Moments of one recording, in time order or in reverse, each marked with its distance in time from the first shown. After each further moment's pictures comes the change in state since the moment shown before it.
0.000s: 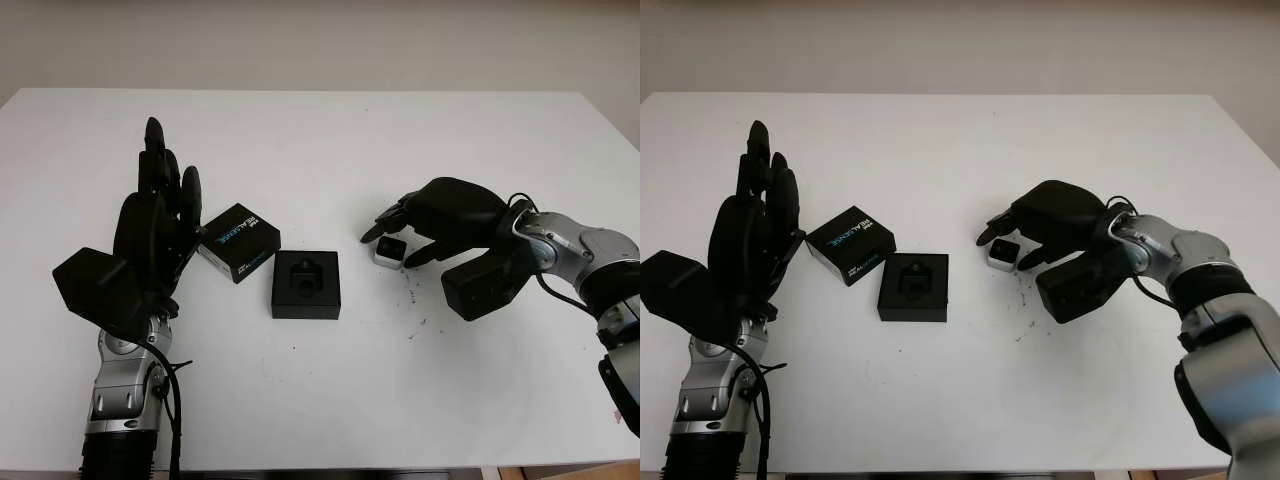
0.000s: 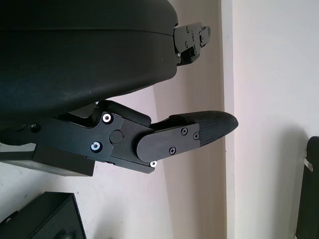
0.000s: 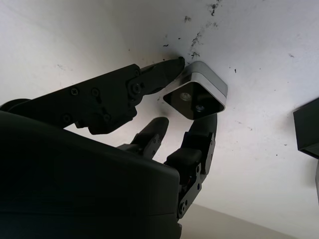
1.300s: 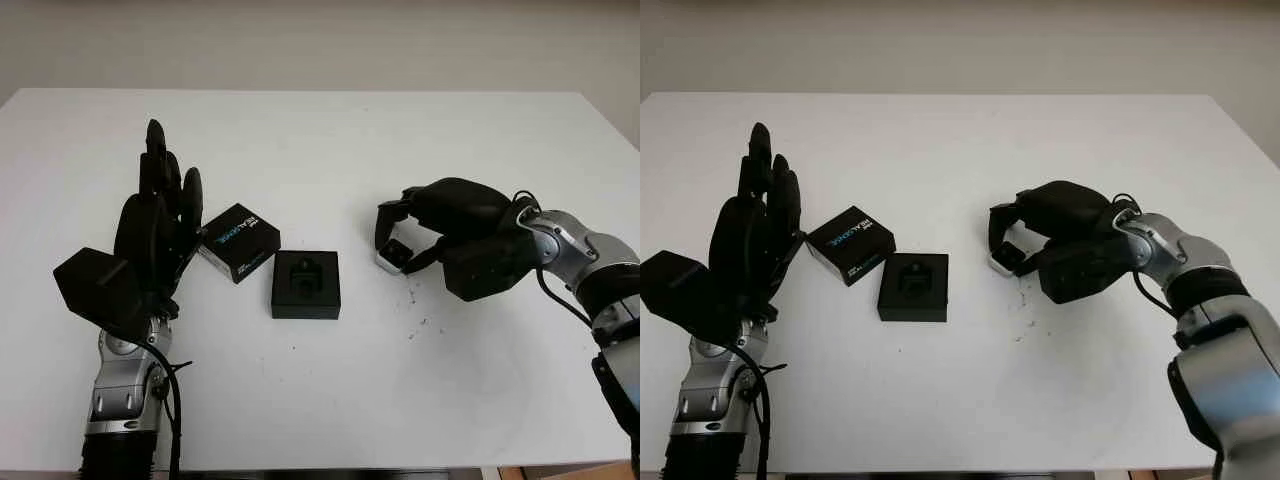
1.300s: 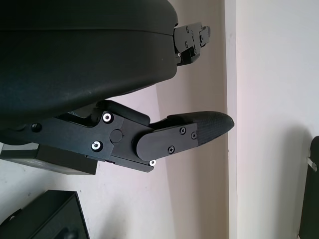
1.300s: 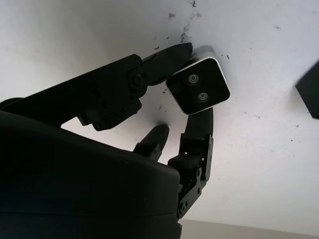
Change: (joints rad) left arm 0.003 0.000 0.000 -0.002 0.000 0.015 -0.001; right arm 0.022 0.046 -0.112 0.037 0.270 0.094 0.312
